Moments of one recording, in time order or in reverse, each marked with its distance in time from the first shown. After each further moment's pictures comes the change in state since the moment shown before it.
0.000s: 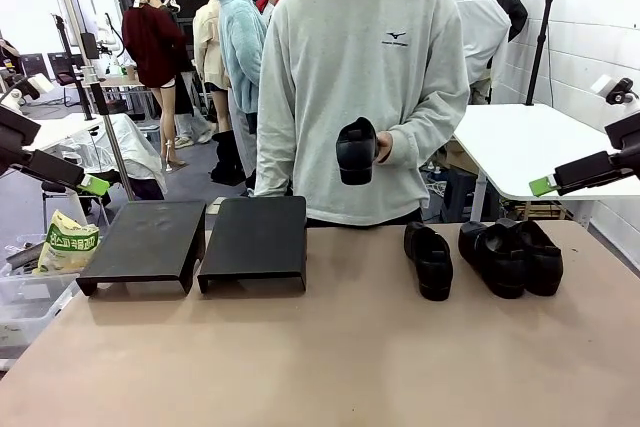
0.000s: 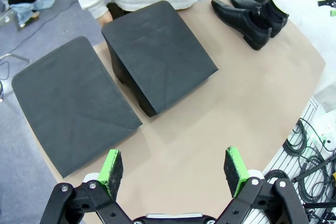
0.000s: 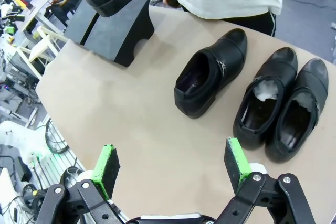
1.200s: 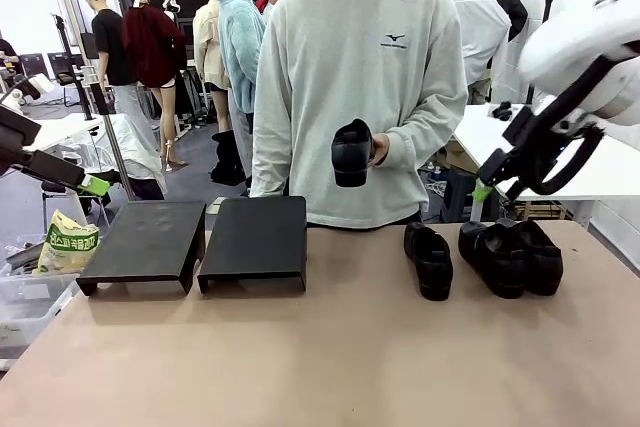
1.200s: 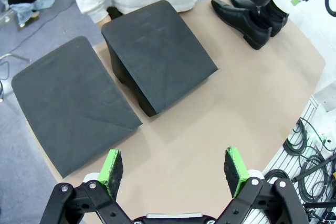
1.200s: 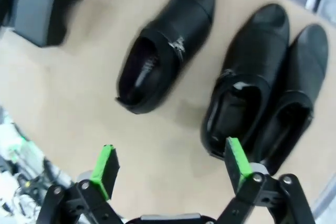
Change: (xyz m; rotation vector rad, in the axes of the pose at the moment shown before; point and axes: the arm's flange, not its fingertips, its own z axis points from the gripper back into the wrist) left arm 0.000 -0.001 0.000 0.001 0.002 -0.002; right arm 0.098 -0.047 -0.144 -0.192 0.504 -0.119
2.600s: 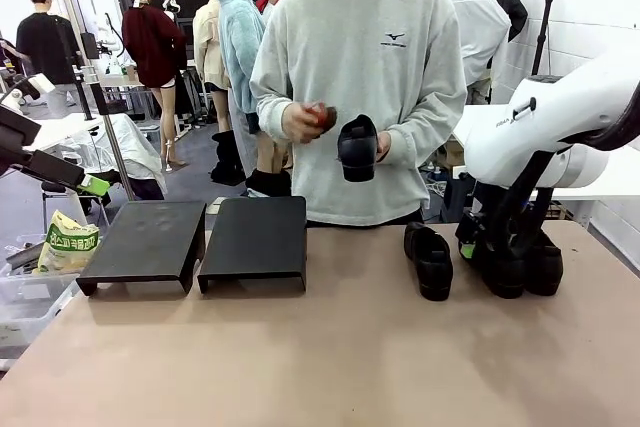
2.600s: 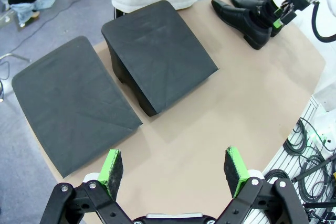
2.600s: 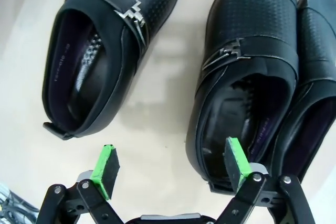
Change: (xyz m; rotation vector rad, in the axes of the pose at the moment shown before) left arm 0.000 0.000 0.000 0.001 0.000 0.001; right arm -0.015 0.018 -0.099 -0.231 0.118 -0.038
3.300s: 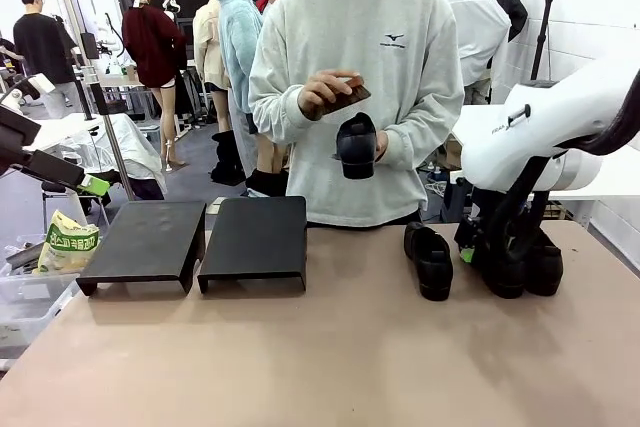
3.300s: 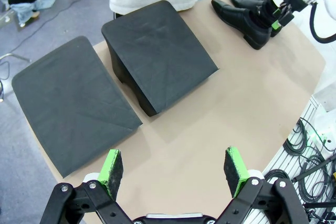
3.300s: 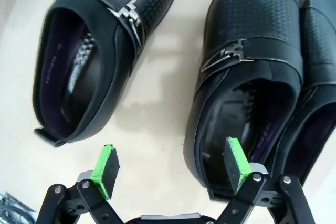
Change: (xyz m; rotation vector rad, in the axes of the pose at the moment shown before) left arm 0.000 0.000 0.000 0.000 0.000 0.000; right arm 0.004 0.002 -0.014 -0.016 0.029 0.016
